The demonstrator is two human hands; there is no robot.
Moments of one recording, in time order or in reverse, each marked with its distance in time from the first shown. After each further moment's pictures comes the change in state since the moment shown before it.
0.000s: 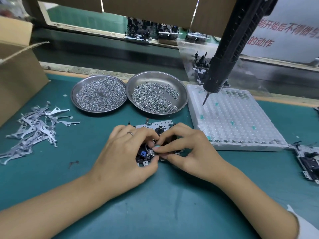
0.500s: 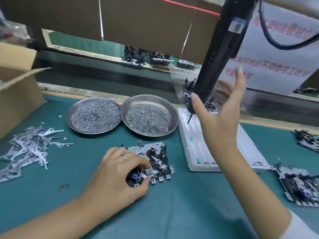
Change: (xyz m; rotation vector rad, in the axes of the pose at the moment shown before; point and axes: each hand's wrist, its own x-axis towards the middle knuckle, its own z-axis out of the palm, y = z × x) left_hand -0.002 -0.008 0.005 -0.072 0.037 0.015; right_hand 0.051 -0.008 -0.060 -0.143 0.853 0.177
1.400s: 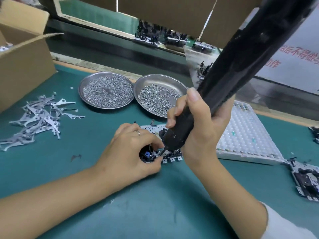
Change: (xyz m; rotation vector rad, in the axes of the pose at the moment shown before) left_hand 0.006 0.002 -0.001 -0.028 0.021 -0.018; right_hand -0.058 -0.052 0.041 0.956 -0.158 0.197
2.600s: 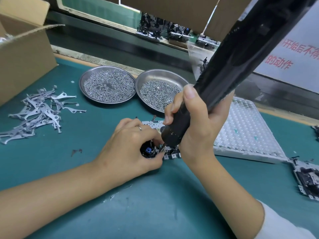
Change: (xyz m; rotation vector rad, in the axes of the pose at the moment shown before) left_hand -0.001 0.002 -0.002 -0.010 -0.015 -0.013; right_hand -0.004 0.005 0.005 -0.029 -0.011 -0.019
